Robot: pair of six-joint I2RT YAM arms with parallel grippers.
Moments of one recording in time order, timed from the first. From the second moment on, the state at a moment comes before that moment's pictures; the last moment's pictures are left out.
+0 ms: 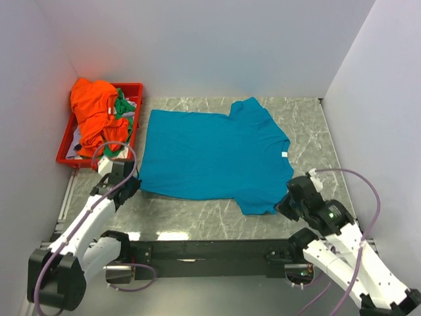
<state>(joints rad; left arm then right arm) -0.19 0.92 0.51 -0.50 -0.34 -1.04 0.53 0.54 0.67 -1.11 0.19 1.10</state>
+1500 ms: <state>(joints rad) -0.13 1.67 1.11 -0.49 -0.32 -0.98 0.13 1.63 1.31 -0.68 0.03 0.59</state>
